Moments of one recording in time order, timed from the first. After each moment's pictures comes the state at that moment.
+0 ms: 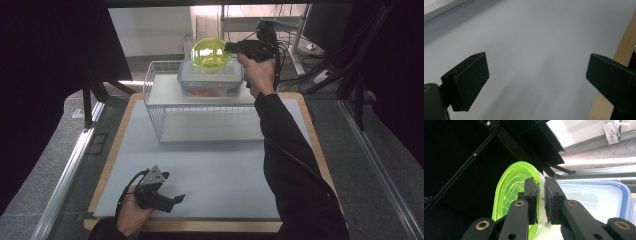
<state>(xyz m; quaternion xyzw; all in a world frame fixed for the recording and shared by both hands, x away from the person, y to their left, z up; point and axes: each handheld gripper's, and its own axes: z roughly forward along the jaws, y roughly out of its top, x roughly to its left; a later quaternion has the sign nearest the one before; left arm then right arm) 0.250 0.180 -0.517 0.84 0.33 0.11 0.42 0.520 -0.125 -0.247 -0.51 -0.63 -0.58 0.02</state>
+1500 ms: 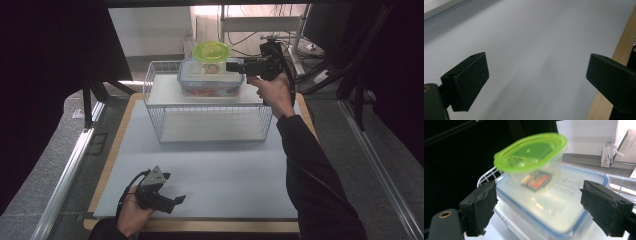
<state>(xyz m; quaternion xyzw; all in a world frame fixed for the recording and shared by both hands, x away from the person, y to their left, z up) 0.250 0.179 -0.518 0.84 0.33 0.11 0.42 0.482 -0.147 -0.265 -0.37 -0.74 -0.56 -0.08</state>
